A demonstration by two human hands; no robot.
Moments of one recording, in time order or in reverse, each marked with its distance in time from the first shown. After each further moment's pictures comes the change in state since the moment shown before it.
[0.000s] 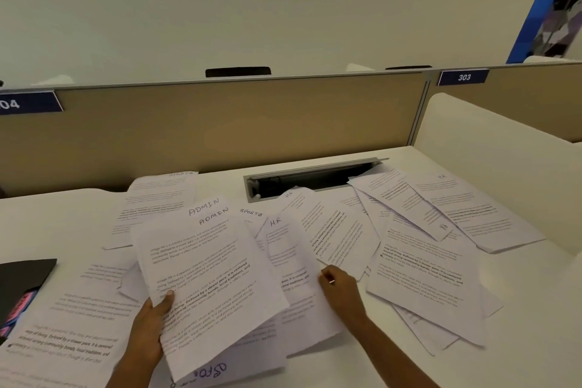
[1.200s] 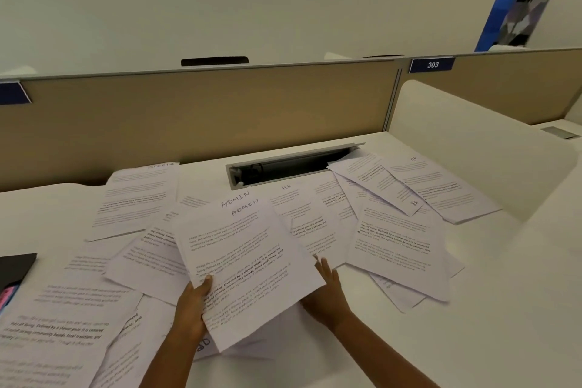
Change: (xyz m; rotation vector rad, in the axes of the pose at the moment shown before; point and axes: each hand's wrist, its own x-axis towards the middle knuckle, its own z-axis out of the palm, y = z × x) left_hand -0.024 -0.039 0.057 -0.022 -0.188 -0.113; right_hand -0.050 0.019 0.012 -0.464 -0.112 -0.186
